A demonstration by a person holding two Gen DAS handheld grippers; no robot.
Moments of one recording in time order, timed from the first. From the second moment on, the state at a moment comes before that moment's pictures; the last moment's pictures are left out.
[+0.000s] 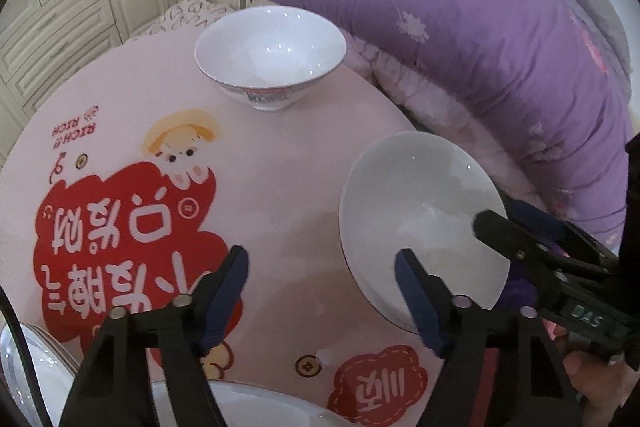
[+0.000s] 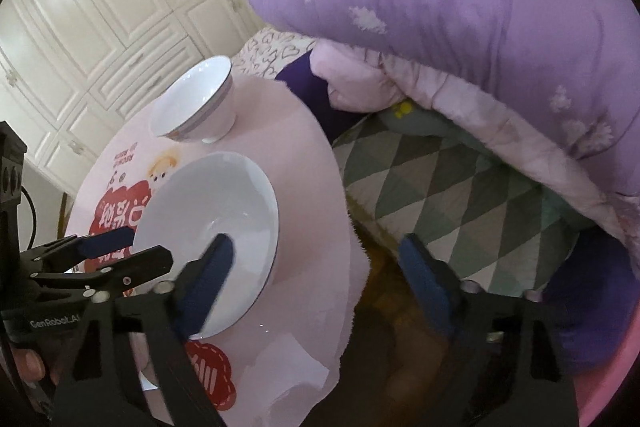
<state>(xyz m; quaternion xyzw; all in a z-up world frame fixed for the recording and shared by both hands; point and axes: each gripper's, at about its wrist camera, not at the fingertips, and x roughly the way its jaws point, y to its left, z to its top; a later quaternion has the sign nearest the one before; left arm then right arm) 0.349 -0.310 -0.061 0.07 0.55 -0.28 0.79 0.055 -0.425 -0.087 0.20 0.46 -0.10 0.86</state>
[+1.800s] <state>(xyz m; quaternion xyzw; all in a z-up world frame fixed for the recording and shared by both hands) 0.282 -0.181 0.048 0.00 0.52 -0.30 0.80 0.053 -0.308 -0.012 0.17 0.44 0.03 0.88</state>
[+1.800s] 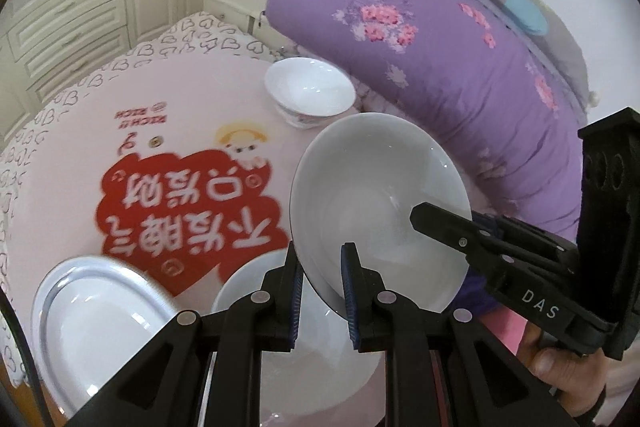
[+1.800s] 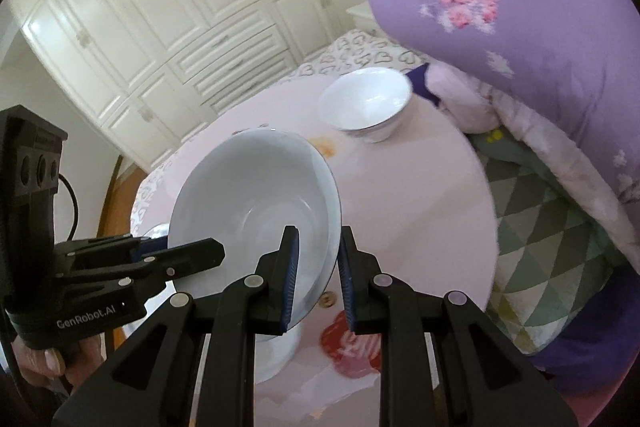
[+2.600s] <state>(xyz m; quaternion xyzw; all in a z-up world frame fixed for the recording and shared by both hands) 0.248 -0.148 0.024 0.01 0.56 -0.26 0.79 0.044 -0.263 -0.060 0.14 0.51 0.08 0.84</state>
